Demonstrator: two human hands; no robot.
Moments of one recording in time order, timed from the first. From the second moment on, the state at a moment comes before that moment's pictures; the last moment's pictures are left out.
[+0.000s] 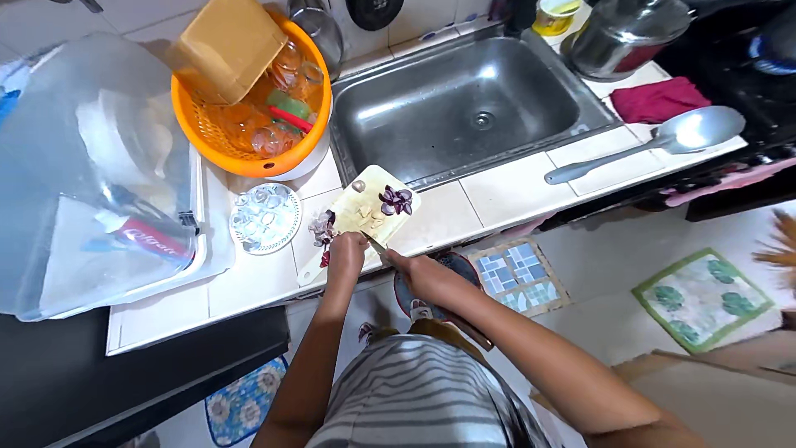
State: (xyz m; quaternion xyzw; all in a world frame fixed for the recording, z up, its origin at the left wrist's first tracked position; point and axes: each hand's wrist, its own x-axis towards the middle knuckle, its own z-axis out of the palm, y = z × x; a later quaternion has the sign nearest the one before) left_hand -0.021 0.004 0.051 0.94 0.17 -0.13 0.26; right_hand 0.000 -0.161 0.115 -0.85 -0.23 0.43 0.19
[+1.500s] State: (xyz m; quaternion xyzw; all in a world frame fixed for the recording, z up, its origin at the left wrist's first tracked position) left_hand 0.032 -0.002 0.055 0.98 -0.04 -0.14 0.16; right_hand 0.001 -0.212 0.108 -0.86 -0.16 0.34 0.34
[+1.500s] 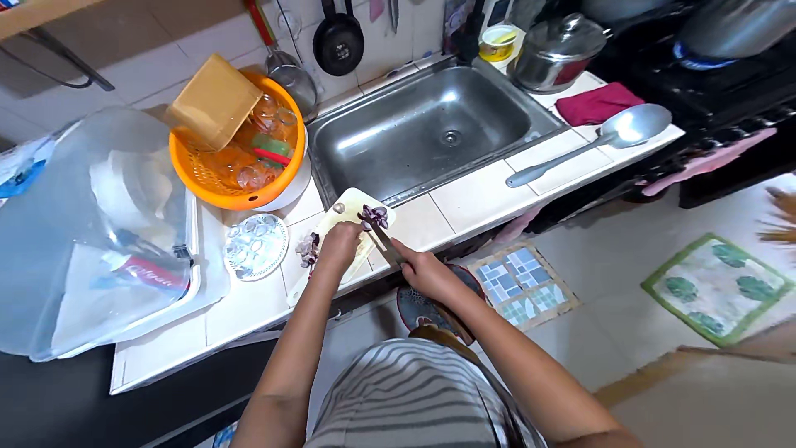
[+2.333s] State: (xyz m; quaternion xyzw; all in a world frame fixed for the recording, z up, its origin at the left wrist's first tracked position) left_hand 0.000 0.009 0.094 0.96 0.16 -0.11 0.22; right_hand -0.013 -0.181 0.111 -0.83 -0.23 0.43 0.29
